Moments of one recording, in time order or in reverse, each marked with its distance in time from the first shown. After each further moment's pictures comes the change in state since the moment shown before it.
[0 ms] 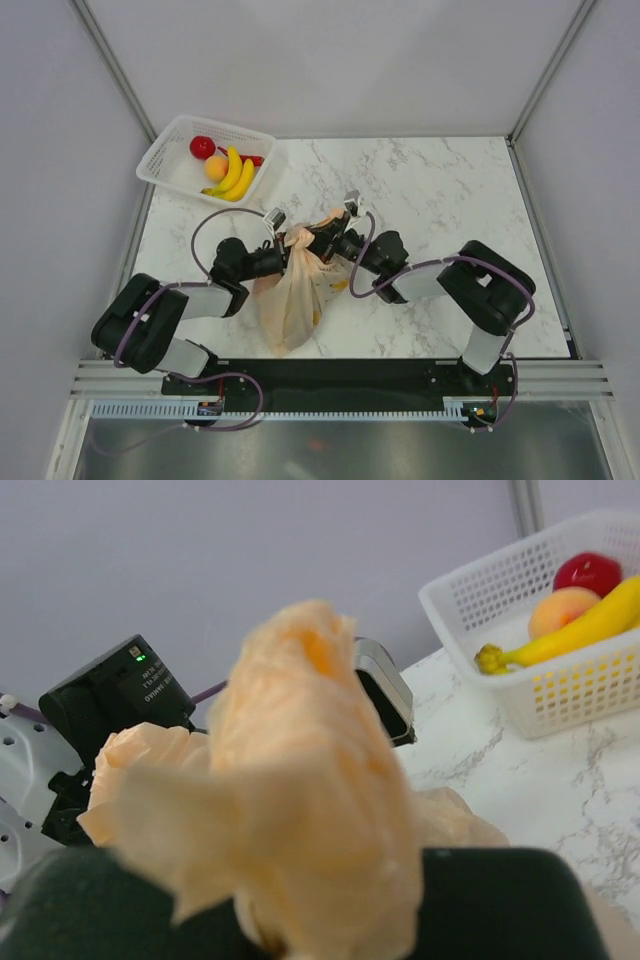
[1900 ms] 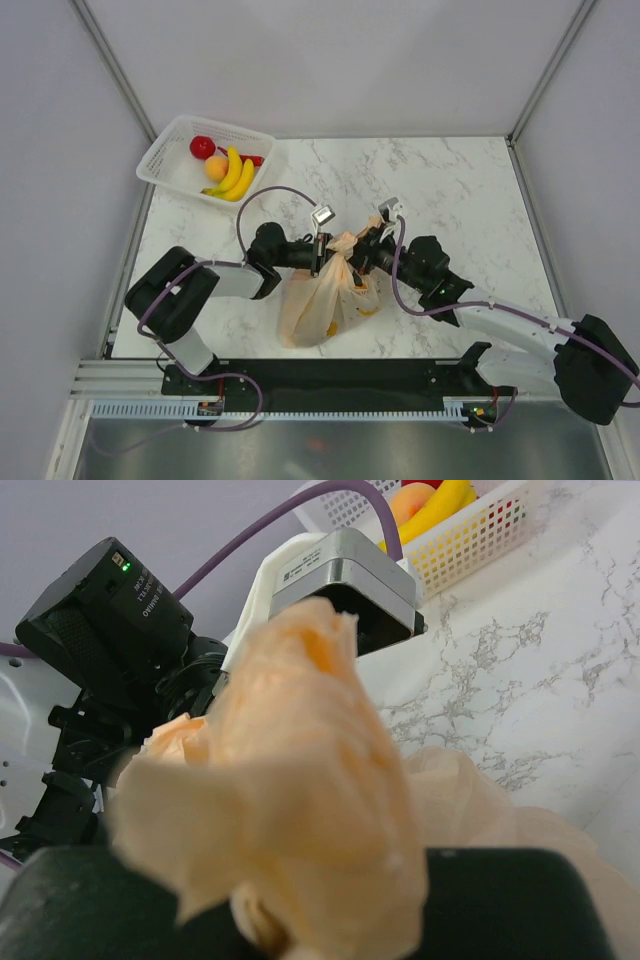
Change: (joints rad) left arm -0.196 0.235 0.289 0.009 0.178 0.178; right arm -0.022 -0.701 -0.177 -0.861 0.201 -0.149
